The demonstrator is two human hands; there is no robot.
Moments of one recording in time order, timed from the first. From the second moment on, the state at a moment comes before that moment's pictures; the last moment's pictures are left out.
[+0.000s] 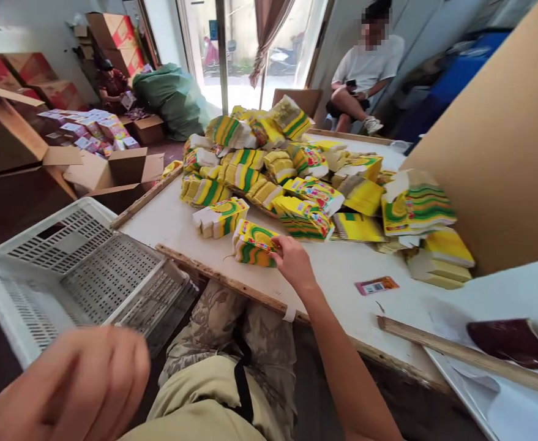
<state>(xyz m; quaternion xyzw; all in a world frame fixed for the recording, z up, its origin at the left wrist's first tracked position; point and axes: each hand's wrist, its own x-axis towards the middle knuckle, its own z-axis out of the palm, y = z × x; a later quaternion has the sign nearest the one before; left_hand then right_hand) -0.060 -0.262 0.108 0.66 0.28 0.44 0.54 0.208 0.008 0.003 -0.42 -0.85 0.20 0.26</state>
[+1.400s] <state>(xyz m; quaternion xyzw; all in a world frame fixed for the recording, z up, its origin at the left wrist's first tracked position) -0.078 -0.334 -0.090 0.42 0.85 -0.08 0.29 0.203 0.002 0.006 -0.46 -0.83 0.16 0.28</state>
